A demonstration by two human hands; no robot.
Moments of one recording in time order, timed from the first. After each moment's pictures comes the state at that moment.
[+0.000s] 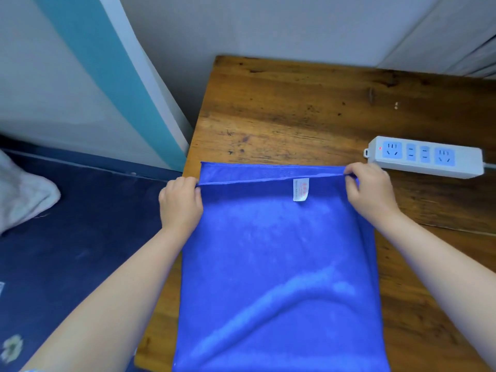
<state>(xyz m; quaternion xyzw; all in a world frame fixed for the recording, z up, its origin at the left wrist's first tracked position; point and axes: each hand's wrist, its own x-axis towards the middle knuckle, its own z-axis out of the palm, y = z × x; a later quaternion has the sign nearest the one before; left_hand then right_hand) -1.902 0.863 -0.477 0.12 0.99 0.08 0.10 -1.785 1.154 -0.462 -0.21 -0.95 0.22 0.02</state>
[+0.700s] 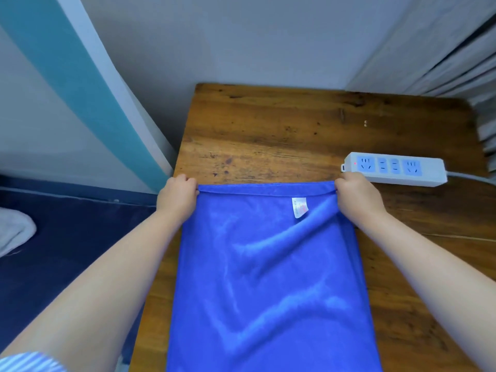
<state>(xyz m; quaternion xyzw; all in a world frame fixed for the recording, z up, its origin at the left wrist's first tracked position) -1.952 0.899 -0.467 0.21 0.96 0.00 0.18 -1.793 1.172 -0.460 -0.25 -0.96 0.06 -0.12</state>
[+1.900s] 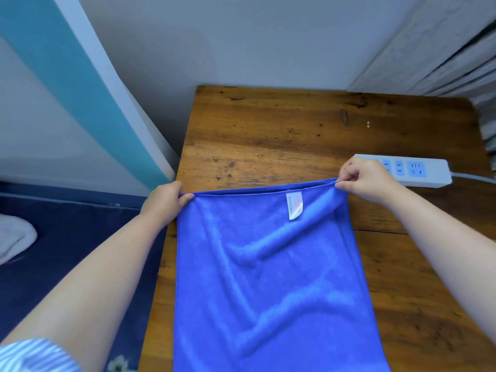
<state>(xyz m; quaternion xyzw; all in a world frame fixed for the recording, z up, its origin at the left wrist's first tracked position) -1.976 0.871 -0.473 0.17 0.95 0.08 0.23 -1.817 1.196 -0.434 -0.24 -0.91 0.32 -0.08</state>
